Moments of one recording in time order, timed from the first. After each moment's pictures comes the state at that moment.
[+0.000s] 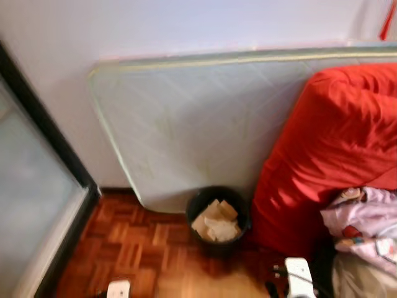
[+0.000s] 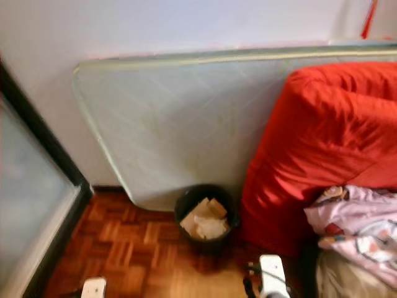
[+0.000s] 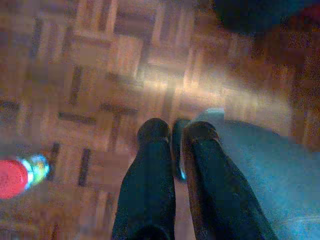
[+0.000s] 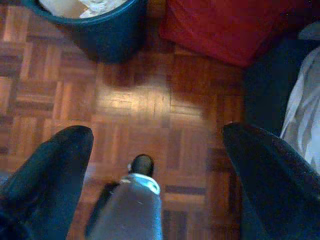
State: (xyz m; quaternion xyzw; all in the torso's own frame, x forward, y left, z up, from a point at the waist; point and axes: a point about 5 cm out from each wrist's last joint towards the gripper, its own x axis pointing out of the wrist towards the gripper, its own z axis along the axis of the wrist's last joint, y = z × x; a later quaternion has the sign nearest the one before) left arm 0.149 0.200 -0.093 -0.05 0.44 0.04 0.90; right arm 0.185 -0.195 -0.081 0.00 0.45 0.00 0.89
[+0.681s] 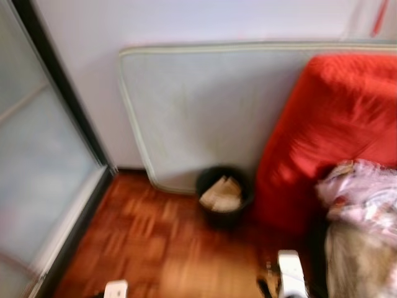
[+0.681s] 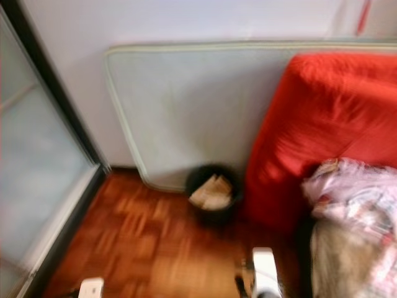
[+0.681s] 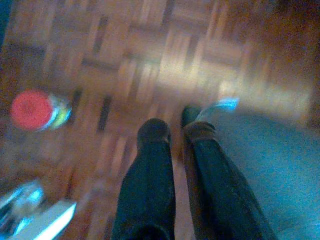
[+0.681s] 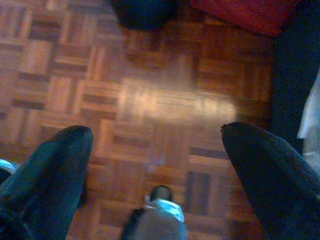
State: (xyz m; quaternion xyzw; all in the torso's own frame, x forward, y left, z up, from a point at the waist) left arm 0.144 0.203 -0.094 -0.05 0.44 0.05 0.89; right arm 0.190 -0.187 -0.079 0.02 0.44 0.01 0.90
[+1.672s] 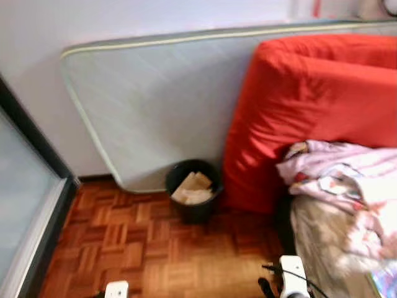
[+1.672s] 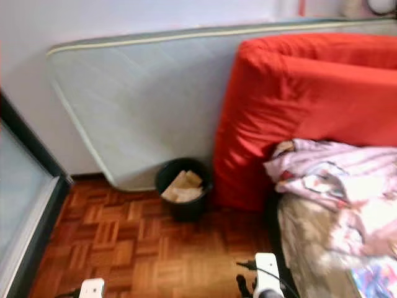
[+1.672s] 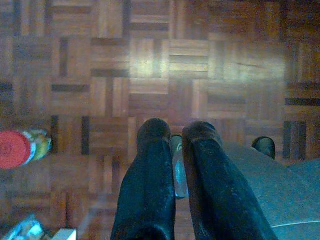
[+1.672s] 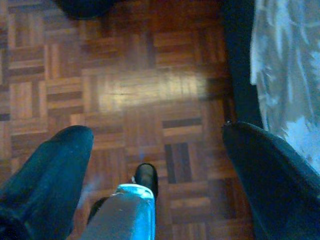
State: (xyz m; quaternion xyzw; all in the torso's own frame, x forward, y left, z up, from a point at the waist) left arm 0.153 0.204 -0.091 -0.04 0.43 0.05 0.90; right arm 0.189 -0.188 -0.080 0.02 0.44 0.00 0.90
